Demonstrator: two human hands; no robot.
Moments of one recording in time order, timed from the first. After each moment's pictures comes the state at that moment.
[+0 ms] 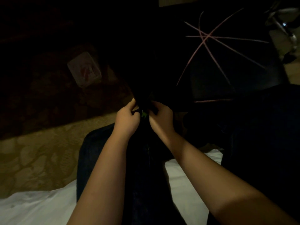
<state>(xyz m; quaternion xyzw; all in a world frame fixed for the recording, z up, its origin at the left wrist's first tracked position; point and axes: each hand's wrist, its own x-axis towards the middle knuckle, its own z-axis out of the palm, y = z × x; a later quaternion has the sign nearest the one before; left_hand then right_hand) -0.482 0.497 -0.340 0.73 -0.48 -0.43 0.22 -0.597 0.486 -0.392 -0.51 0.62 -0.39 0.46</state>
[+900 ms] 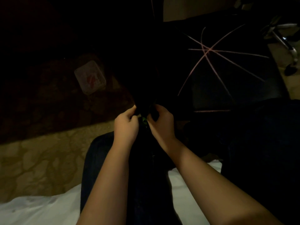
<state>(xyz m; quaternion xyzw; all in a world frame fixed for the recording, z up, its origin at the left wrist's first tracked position) -0.483 0.503 -0.329 0.75 -0.42 -0.39 0.32 -0.592 0.478 -0.383 -0.54 0.61 -0.42 0.40</state>
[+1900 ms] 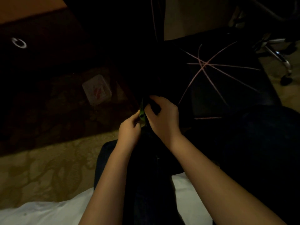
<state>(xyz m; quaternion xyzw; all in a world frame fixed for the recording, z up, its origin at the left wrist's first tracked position) -0.475 0.507 -0.304 0.74 -0.47 -0.39 0.27 -0.599 0.487 -0.273 -0.61 0.55 -0.45 0.35</state>
